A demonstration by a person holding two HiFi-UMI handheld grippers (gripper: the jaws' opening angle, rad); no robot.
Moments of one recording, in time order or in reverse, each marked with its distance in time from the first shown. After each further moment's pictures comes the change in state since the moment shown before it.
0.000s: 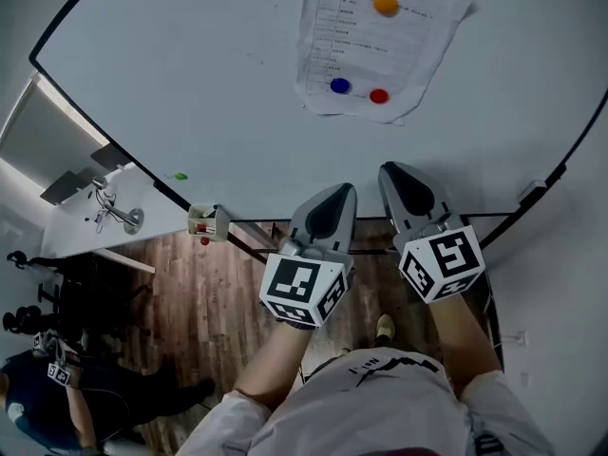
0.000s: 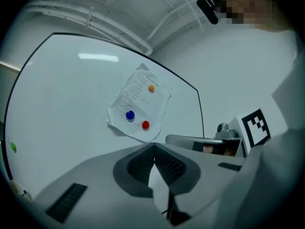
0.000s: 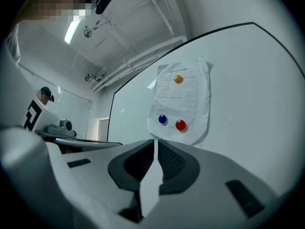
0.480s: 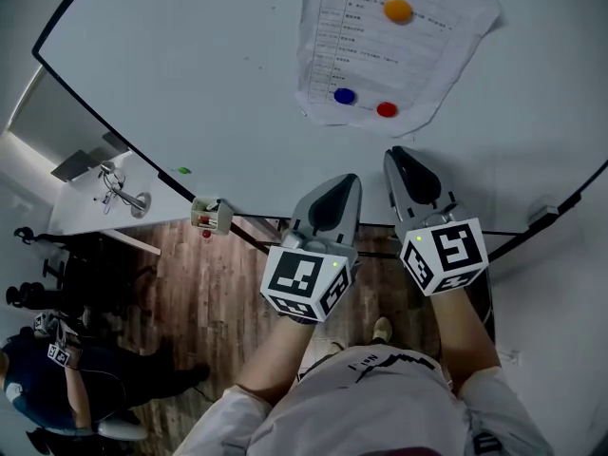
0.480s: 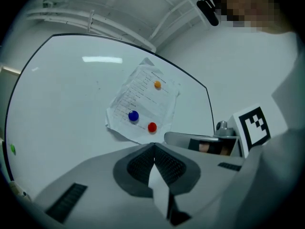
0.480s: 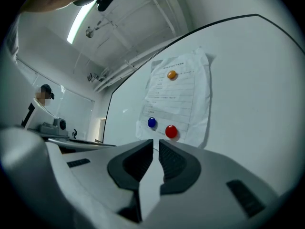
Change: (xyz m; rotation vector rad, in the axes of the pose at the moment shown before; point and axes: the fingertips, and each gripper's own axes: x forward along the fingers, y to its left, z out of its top) left arm 0.043 0.014 0.007 0.005 -0.012 0.084; right arm 0.041 -0.038 0.011 -0.033 -0.014 0.037
